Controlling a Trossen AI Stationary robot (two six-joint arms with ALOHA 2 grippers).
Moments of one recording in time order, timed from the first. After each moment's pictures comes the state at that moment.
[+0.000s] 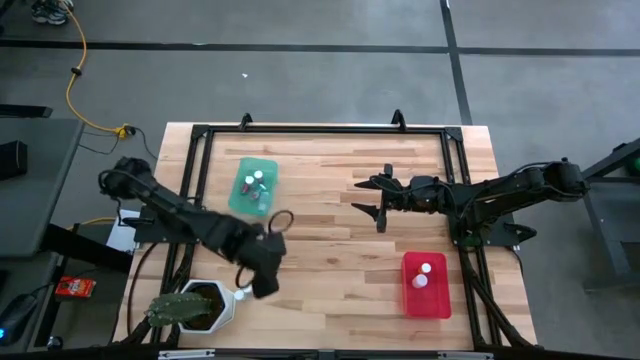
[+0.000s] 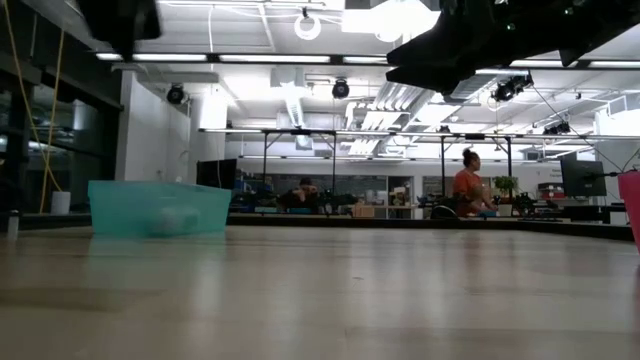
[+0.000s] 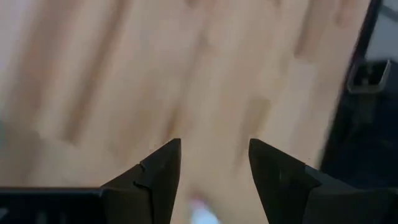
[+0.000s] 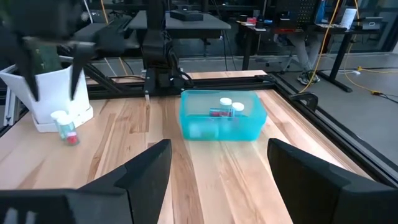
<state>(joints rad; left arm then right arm) -0.37 1.52 1.26 -0.93 -0.11 -0.83 0.02 1.15 0.50 0.49 0.18 0.00</state>
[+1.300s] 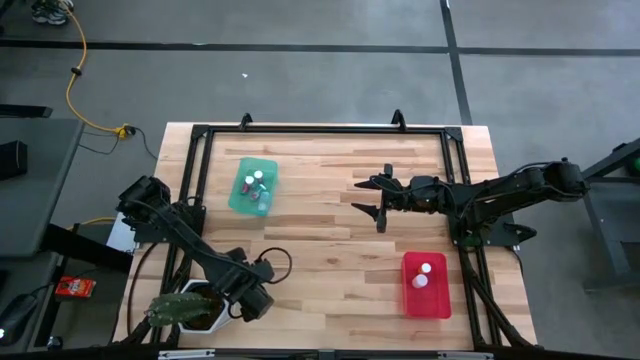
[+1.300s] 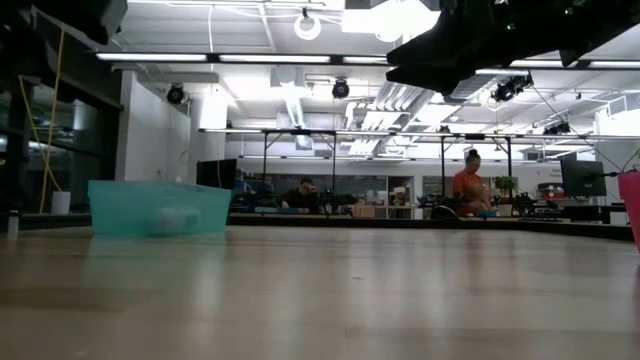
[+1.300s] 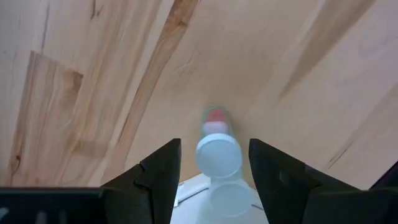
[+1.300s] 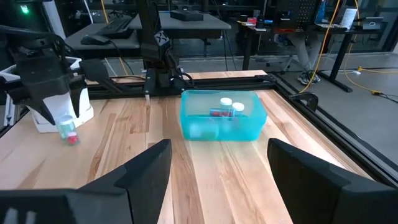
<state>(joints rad) -0.58 1.75 1.24 -1.07 -0.04 -1.15 0.02 1.15 0.50 0.49 0.18 0.00</state>
